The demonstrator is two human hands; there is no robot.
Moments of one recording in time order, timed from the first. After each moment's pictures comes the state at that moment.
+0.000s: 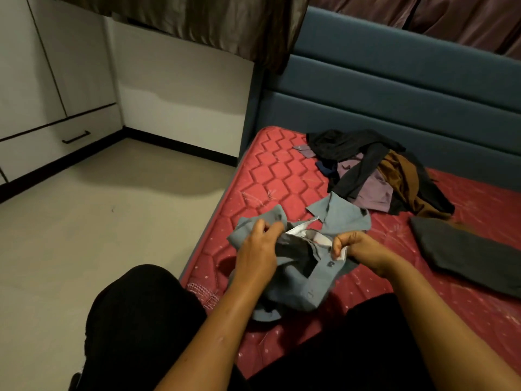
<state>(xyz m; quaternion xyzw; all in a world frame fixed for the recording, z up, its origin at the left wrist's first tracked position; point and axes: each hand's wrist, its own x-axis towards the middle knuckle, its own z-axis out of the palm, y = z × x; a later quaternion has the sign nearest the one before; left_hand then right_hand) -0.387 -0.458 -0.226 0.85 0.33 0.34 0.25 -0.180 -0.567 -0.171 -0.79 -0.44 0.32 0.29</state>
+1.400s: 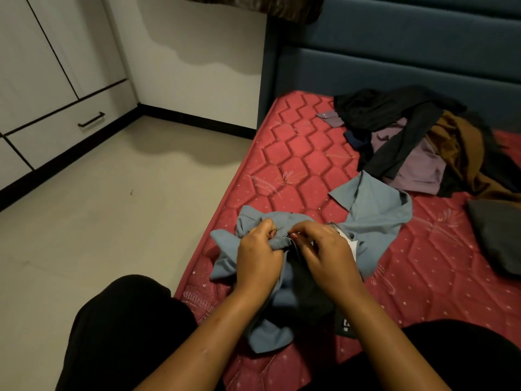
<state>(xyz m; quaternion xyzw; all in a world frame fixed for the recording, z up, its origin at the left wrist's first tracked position) -0.341 -0.427 -0.259 0.72 0.43 0.41 0.37 -0.231 -0.502 -0.231 -0.71 -0.59 0.00 0.39</state>
